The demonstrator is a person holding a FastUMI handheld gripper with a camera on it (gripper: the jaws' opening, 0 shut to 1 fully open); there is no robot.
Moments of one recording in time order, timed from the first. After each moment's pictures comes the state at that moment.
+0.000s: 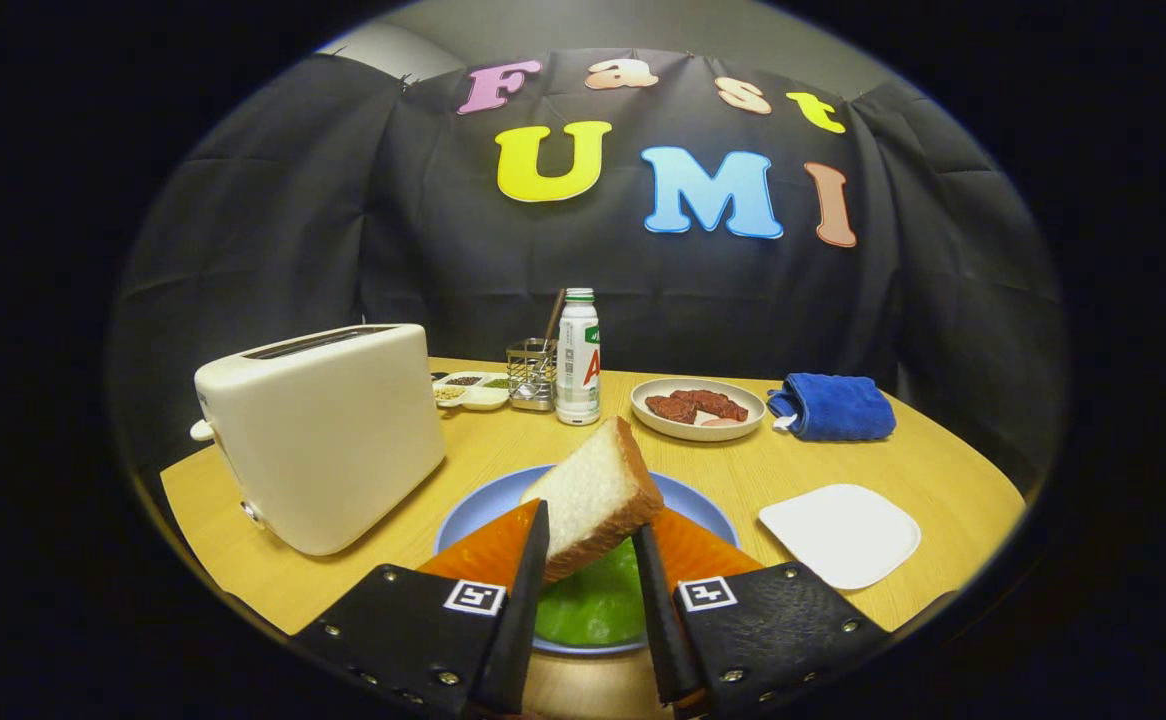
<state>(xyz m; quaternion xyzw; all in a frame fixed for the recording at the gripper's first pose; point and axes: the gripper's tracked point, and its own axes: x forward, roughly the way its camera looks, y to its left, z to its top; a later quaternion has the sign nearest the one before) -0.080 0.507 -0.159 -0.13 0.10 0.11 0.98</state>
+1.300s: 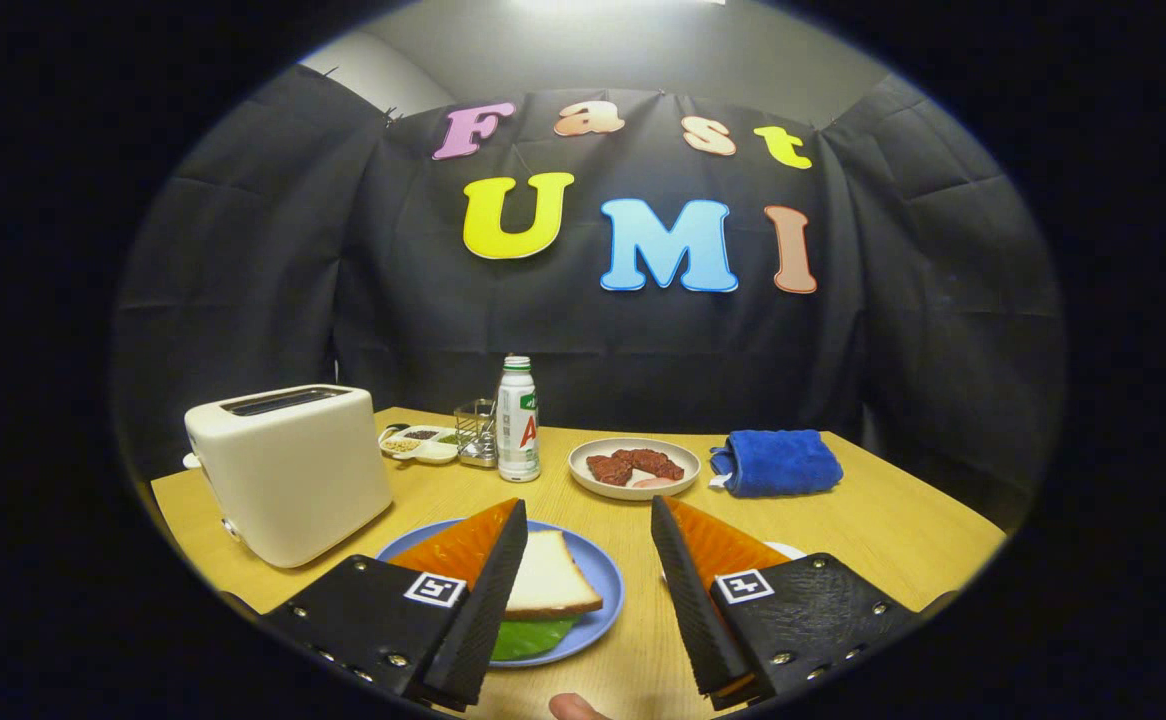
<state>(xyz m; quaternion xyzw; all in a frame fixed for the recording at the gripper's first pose) -0.077 0.441 -0.082 -0.11 0.00 0.08 0.99</state>
